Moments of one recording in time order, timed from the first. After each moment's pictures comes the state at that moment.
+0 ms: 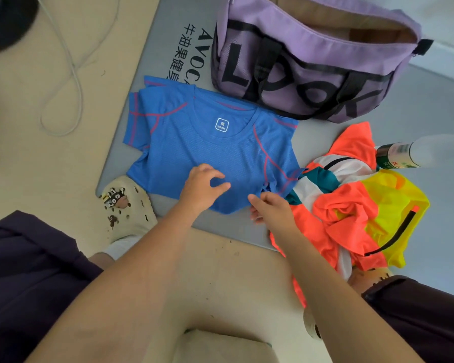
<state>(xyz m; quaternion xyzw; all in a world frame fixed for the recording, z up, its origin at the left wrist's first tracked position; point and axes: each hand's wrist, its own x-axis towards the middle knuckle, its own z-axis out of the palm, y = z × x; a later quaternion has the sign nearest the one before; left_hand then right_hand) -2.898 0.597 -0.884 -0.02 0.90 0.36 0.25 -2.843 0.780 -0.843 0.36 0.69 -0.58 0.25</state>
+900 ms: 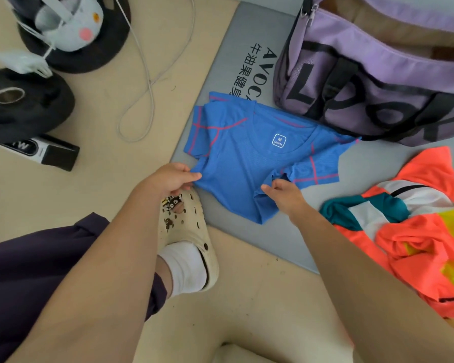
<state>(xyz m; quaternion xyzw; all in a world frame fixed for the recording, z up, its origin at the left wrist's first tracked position) -2.948 0.428 -0.835 -0.31 0.76 0.42 0.38 -2.922 0.710 -0.873 0.23 0.77 -0.48 0.35</state>
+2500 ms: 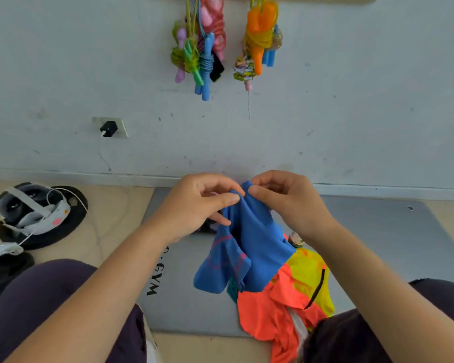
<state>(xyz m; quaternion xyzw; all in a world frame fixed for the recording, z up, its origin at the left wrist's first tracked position) -2.859 0.666 -0.416 0.26 0.74 0.61 0.16 -2.808 0.857 -0.413 0.00 0.77 -0.64 -0.06</state>
